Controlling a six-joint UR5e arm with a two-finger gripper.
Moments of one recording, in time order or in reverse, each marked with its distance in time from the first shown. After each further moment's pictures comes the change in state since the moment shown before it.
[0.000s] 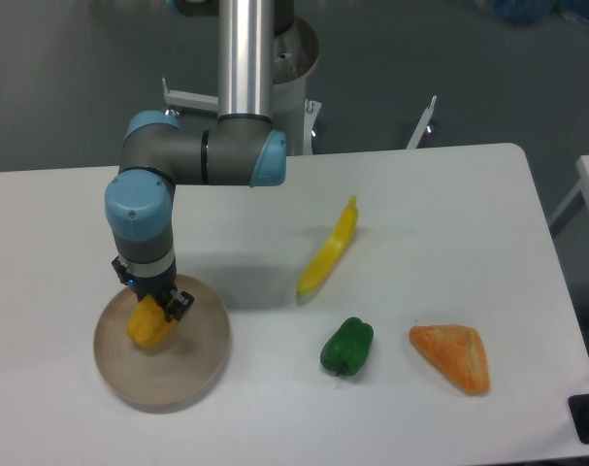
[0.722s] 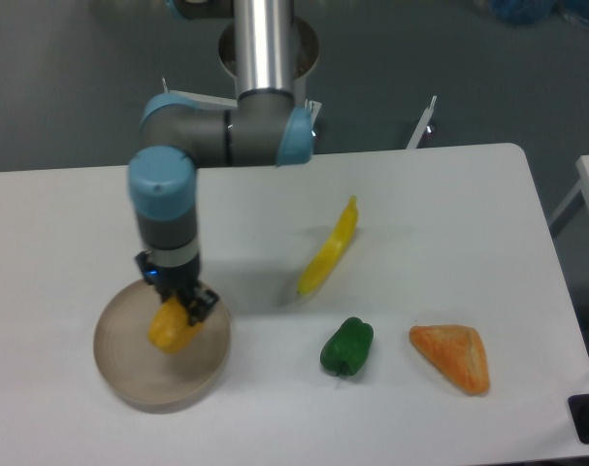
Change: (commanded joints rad) arm 0.187 0.080 0.052 -0.017 0.025 0.254
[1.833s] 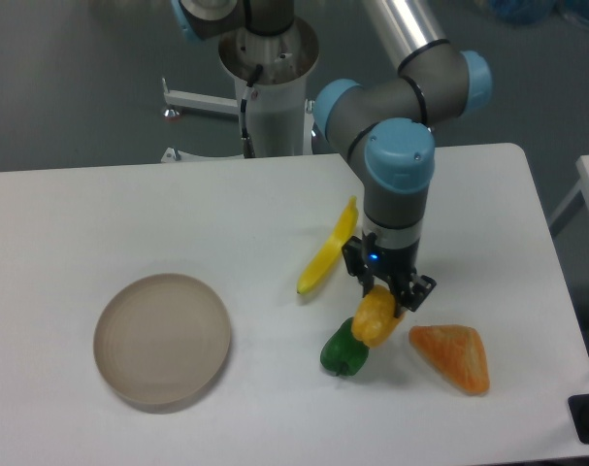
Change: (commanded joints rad) arm 0.283 -0.048 0.081 0.000 0.074 0.298
